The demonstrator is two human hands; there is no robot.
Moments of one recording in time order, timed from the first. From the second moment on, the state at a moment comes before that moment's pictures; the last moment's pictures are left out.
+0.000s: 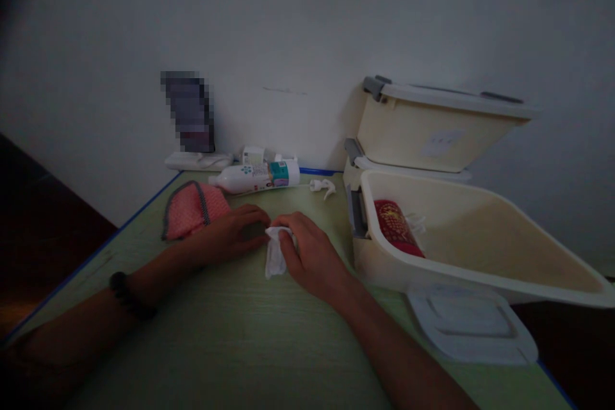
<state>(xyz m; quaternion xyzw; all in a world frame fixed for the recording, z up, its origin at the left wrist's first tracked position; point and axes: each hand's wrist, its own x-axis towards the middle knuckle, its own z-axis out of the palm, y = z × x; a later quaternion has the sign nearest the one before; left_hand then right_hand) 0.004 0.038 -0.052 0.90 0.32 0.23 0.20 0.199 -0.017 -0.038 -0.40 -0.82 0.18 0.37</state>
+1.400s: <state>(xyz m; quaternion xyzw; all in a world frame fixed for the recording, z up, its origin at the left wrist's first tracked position) 0.004 0.037 -0.050 0.91 0.31 0.21 0.16 0.214 -0.014 -0.027 -0.37 -0.91 0.13 0.13</state>
